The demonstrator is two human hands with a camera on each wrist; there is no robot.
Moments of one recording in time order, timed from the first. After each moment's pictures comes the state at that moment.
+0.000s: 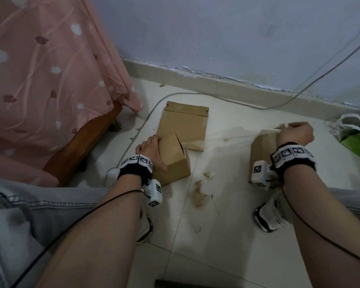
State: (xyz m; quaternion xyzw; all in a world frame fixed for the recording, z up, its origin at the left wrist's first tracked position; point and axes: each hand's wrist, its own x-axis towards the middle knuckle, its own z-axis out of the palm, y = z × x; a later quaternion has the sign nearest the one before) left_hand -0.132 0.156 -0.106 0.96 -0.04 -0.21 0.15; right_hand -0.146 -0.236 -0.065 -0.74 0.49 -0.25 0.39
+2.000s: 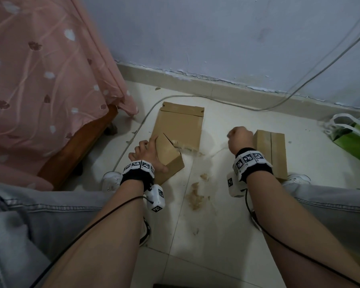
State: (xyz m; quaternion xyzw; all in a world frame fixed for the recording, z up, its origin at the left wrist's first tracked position) left_hand -0.141 0.143 -0.101 0.96 0.04 -0.23 0.13; right_hand -0.132 -0.150 -0.094 -0.92 0.27 0.05 0.27
